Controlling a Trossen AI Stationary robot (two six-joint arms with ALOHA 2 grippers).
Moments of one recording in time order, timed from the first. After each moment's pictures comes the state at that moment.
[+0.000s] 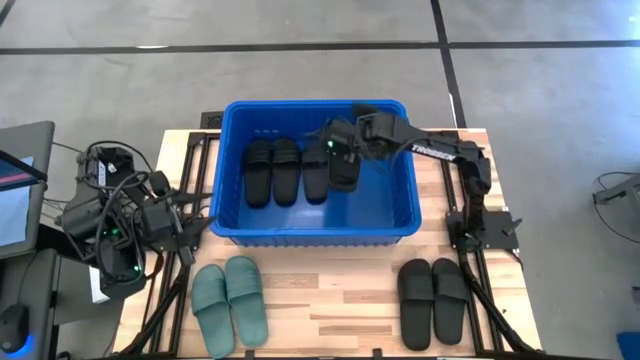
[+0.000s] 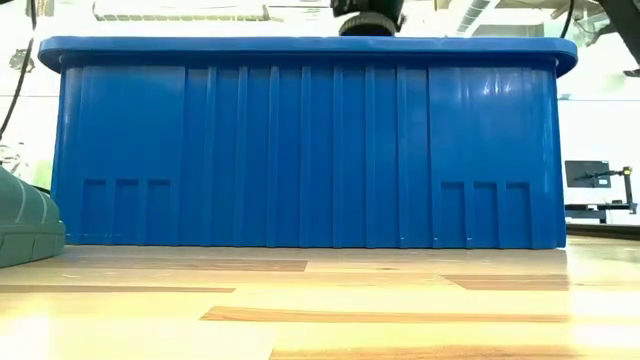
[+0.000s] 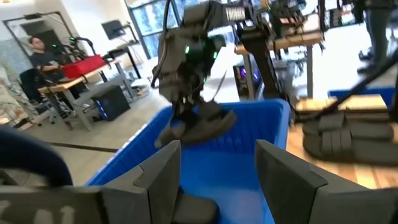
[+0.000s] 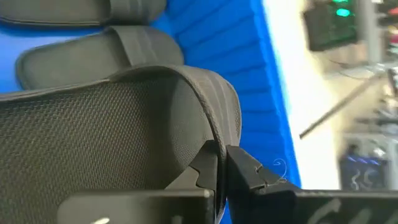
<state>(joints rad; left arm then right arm) -1.05 1.22 1.62 -1.57 -1.41 -0.95 -0.19 1.93 2.13 -1.39 0.58 -0.14</state>
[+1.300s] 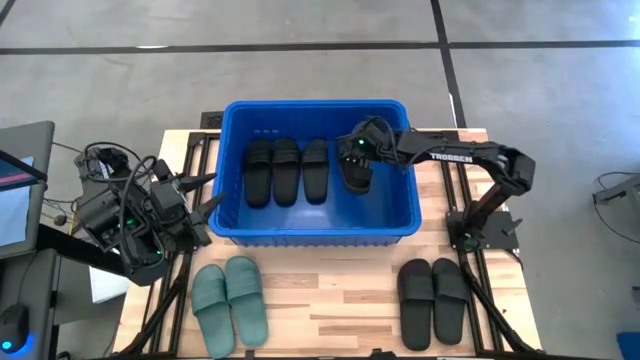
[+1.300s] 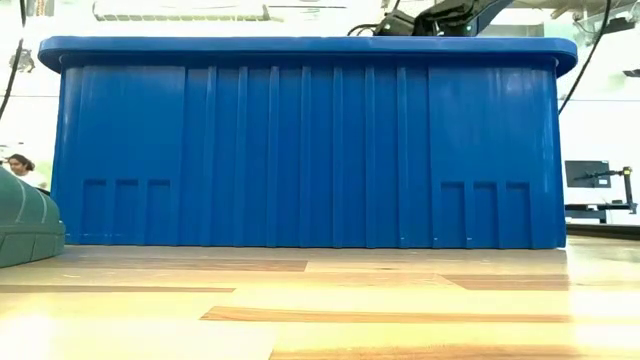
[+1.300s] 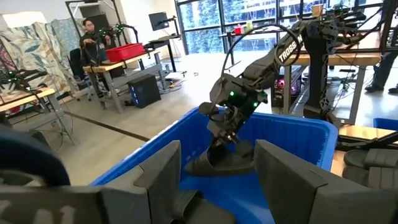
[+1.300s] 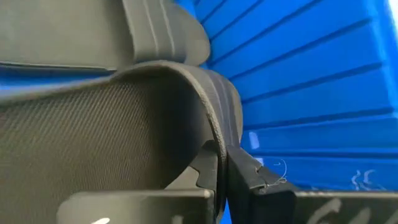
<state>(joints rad) -0.88 1.22 1.62 -1.57 -1.46 -1.06 -0.41 1.61 1.18 -0.46 0.34 -0.49</state>
